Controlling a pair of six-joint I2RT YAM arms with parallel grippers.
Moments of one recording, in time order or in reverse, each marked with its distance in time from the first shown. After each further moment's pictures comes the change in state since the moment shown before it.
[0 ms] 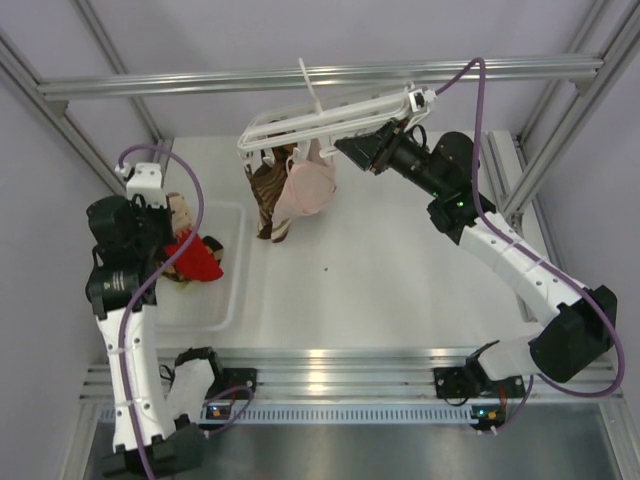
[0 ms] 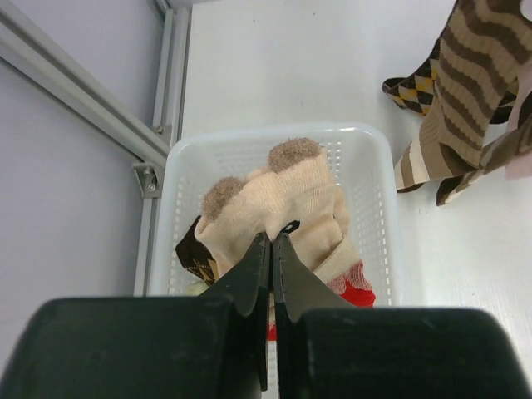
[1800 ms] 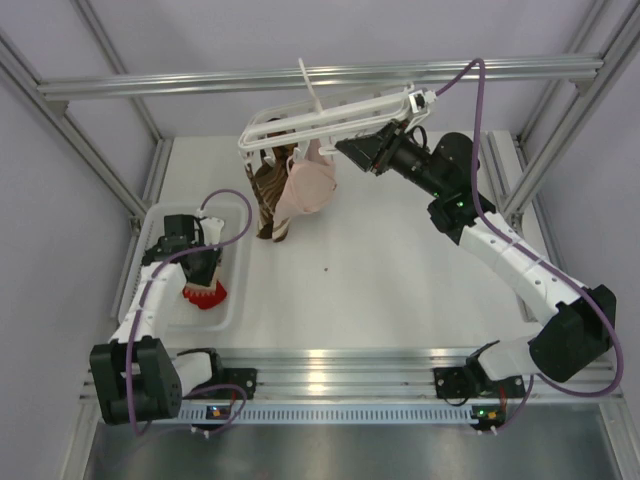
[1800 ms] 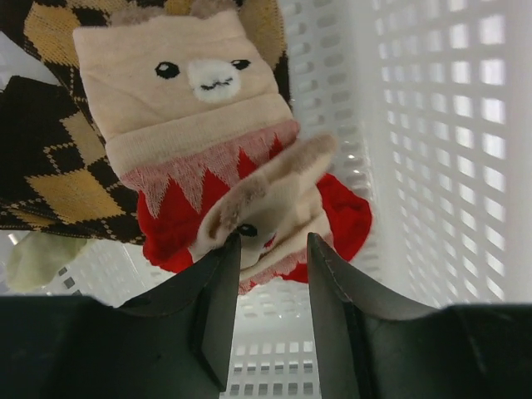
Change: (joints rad) left arm -0.131 0.258 -0.428 0.037 -0.122 0.200; right arm -0.011 0.002 -0.014 0.013 -0.019 0.014
